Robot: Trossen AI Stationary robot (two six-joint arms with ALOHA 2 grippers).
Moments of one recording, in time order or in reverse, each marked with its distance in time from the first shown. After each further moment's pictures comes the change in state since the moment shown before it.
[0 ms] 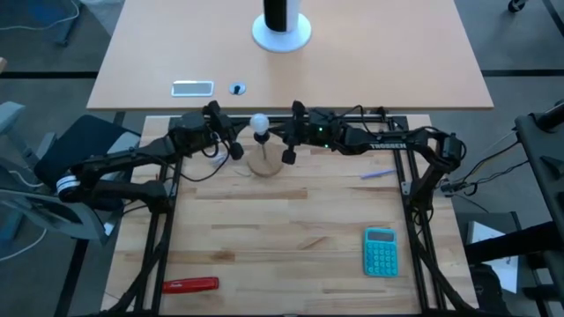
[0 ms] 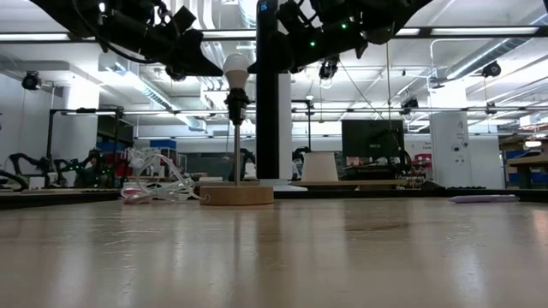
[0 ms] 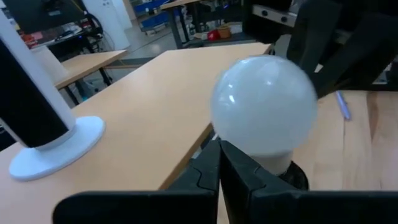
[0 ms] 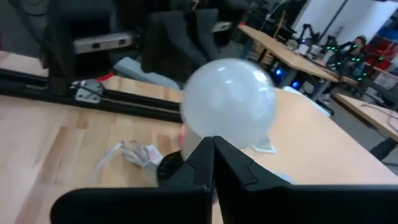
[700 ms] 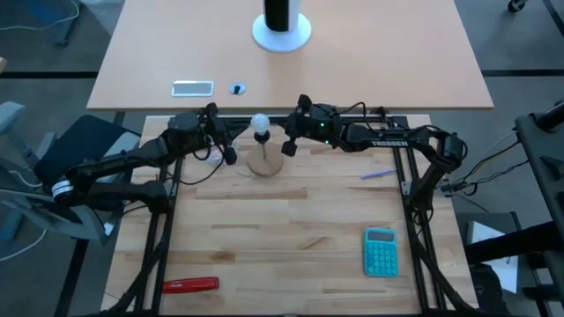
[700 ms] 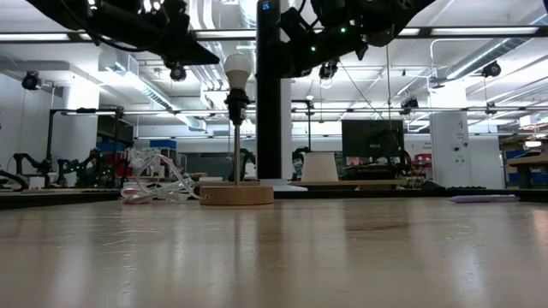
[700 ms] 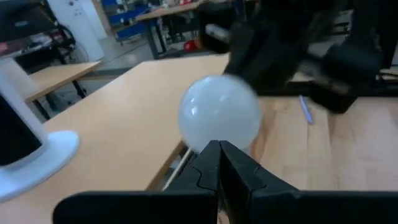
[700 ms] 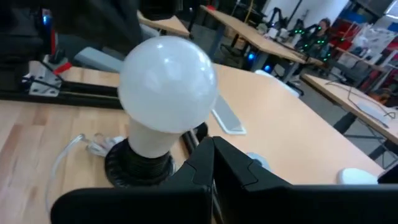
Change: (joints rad) left arm -0.001 -0.080 0.000 -0.061 0.106 0.001; right arm -0.026 -0.005 0.000 -0.010 0.104 0.024
